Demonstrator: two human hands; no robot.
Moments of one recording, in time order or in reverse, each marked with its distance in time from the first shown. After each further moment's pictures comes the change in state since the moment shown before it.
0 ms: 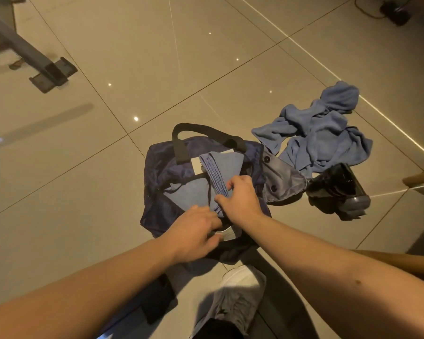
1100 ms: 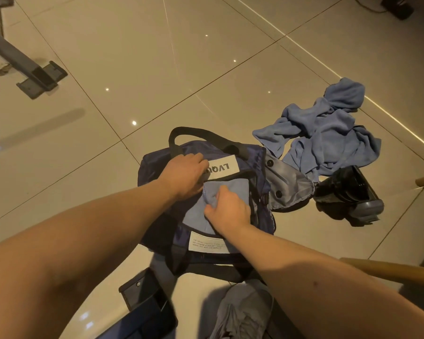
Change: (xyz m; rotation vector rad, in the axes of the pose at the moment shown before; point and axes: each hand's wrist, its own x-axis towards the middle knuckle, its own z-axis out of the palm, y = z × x) left_hand 0.103 -0.098 -0.046 0.457 0.082 -0.168; right_hand 0.032 -0.002 0.045 -0.239 -0.050 0.056
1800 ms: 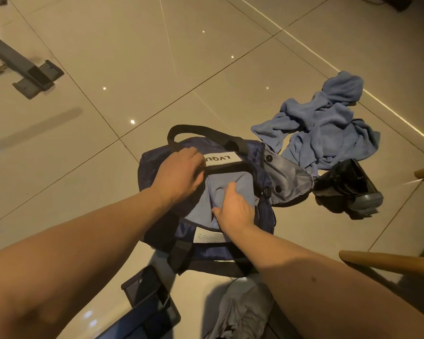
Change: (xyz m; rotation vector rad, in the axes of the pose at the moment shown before) left_hand -0.023 0.004 0.002 -0.260 0.254 -0.080; right_hand -0.001 0.019 0.014 -0.003 0.011 0.055
